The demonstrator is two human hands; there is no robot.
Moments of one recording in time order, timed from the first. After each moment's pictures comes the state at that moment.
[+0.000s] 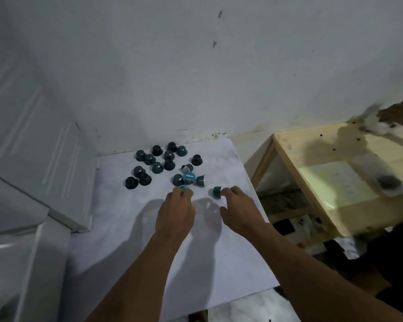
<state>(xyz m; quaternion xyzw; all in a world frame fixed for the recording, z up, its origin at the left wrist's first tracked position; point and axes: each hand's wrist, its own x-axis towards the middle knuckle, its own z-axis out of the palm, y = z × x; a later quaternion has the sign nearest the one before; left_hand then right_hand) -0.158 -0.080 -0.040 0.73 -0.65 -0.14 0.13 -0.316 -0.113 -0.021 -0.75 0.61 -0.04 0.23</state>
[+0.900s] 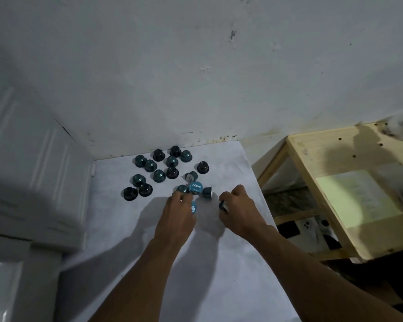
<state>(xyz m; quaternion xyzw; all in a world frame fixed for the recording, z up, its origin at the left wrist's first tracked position) -0.135 -0.134 -0.059 0.72 -0.66 -0.18 0.10 -0.292 -0.174 -0.038 -0.75 0.61 0.02 0.26</state>
